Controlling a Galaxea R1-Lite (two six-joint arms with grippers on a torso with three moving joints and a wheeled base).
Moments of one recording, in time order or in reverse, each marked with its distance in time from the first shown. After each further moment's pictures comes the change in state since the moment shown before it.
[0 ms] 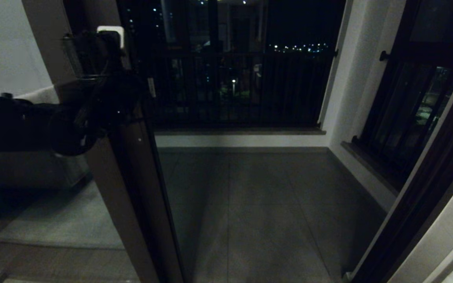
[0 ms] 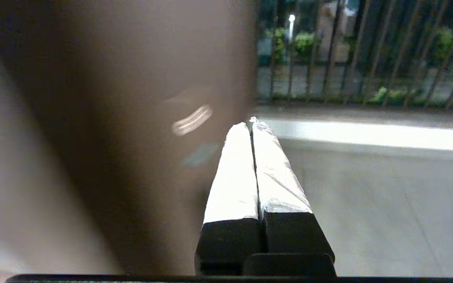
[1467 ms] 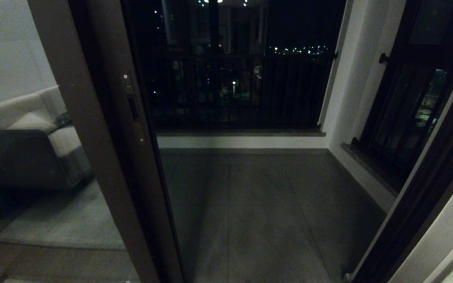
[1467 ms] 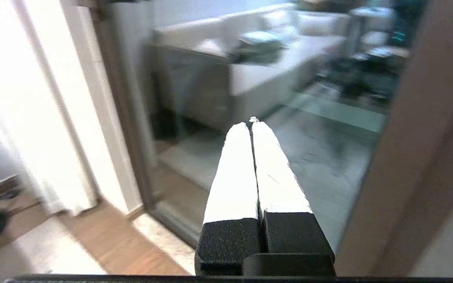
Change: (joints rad) left arm 0.309 -1.555 0.883 0.632 0.145 0.053; right arm 0.000 0.000 0.000 0.000 0.000 0.000
